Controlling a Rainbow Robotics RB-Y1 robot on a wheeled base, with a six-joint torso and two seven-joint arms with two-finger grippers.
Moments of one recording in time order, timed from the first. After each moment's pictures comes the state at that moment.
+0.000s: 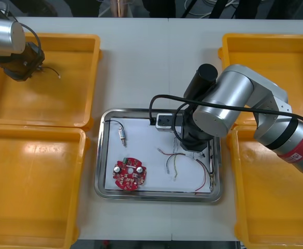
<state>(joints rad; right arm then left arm) -0.76 -0.58 0.73 -1.74 -0.68 1.51 2.07 -1.11 0.64 -0.29 -0.54 0.57 0.94 -0.60</state>
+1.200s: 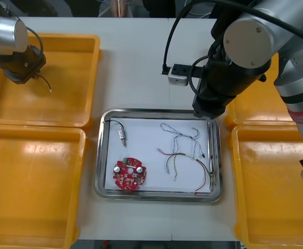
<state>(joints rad) -0.85 -0.48 0.32 -1.79 -0.77 1.92 2.03 -1.13 0.64 -0.32 -0.53 0.56 1.03 -0.61</state>
